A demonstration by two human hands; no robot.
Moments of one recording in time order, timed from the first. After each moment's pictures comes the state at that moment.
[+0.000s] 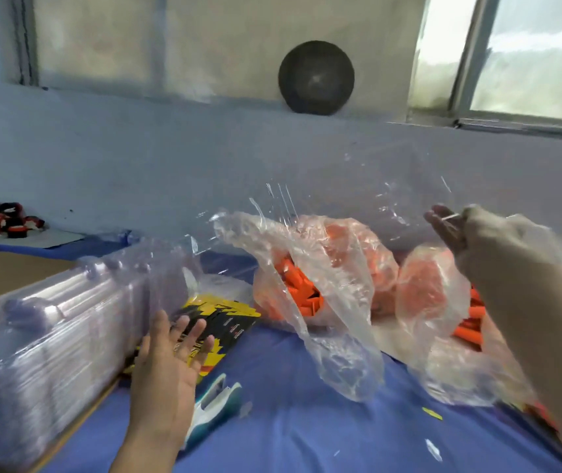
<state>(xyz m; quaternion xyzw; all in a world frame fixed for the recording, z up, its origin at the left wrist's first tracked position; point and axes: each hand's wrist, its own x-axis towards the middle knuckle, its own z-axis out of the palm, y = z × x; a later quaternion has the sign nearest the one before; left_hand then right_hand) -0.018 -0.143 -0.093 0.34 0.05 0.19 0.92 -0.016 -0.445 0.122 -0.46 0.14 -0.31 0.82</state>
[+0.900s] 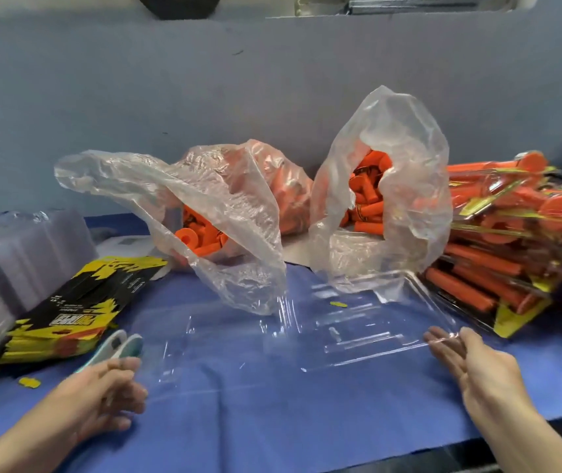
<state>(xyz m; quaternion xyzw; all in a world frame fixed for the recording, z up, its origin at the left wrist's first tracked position) -0.010 -0.144 -0.190 0.74 0.11 -0.14 0.65 -0.154 -0.611 -0.175 -0.43 0.33 -0.32 0.78</state>
